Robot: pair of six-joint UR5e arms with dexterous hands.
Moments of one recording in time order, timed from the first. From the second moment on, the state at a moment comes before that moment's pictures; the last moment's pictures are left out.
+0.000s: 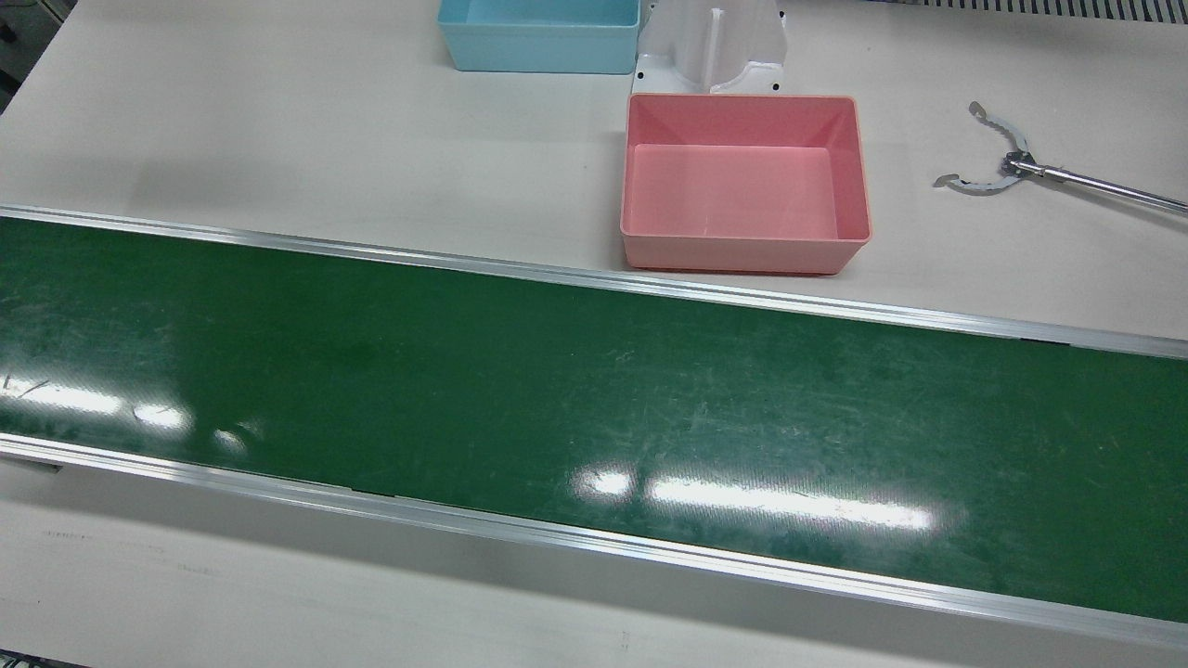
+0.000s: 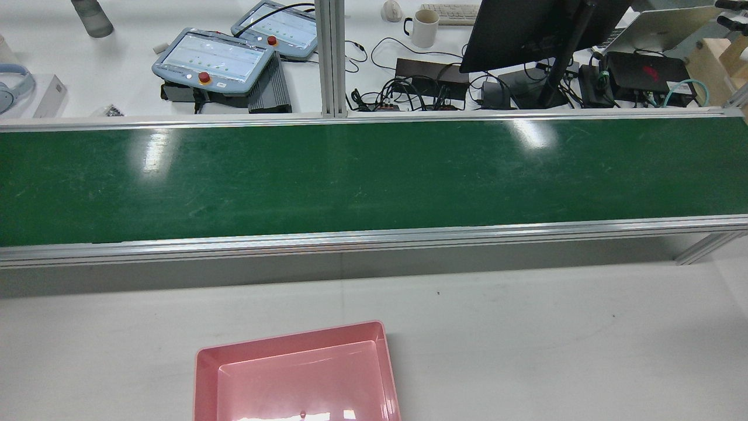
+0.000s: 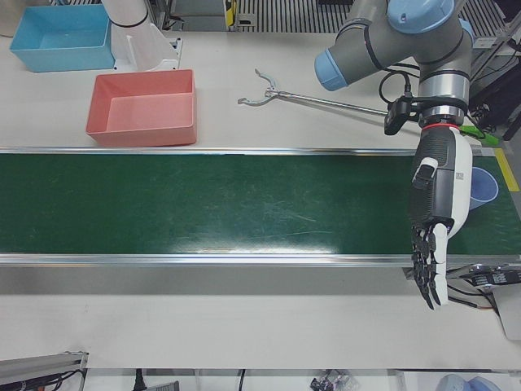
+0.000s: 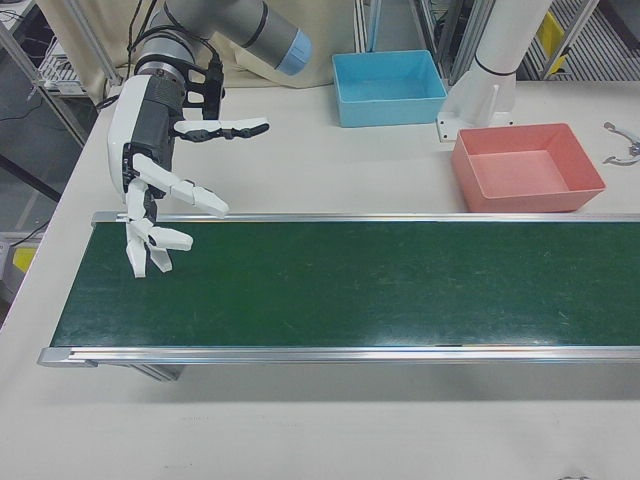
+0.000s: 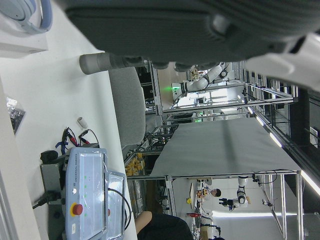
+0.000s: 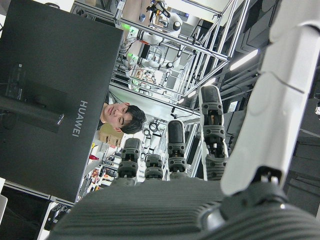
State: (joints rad) left arm -1.46 -1.86 -1.67 0.42 1.75 0.12; right arm 1.38 -1.53 2.04 -3.53 -1.37 -0.32
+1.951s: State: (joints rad) left arm -1.46 -1.86 -1.67 0.42 1.75 0.12; right arm 1.38 -1.53 2.04 -3.53 -1.38 -0.32
